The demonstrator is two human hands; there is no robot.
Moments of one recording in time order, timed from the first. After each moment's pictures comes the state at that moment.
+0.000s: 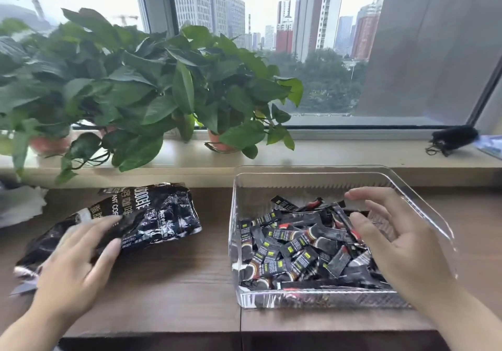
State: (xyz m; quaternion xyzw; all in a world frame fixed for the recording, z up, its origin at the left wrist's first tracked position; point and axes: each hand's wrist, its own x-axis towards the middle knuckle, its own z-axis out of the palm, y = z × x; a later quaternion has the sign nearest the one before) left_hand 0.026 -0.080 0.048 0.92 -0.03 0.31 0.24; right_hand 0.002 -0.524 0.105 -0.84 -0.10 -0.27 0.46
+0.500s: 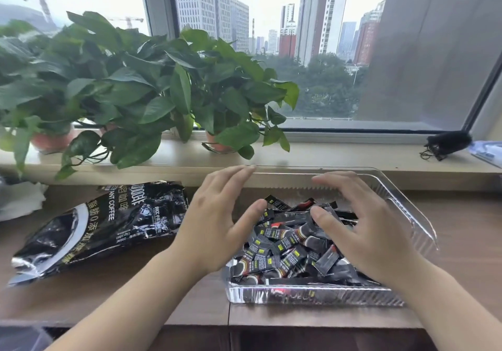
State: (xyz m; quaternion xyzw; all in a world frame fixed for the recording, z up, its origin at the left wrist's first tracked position) left_hand 0.046 -0.269 0.113 0.88 -0.24 0.30 0.28; right_hand 0.015 -0.516 0.124 -0.88 -0.19 -0.26 0.34
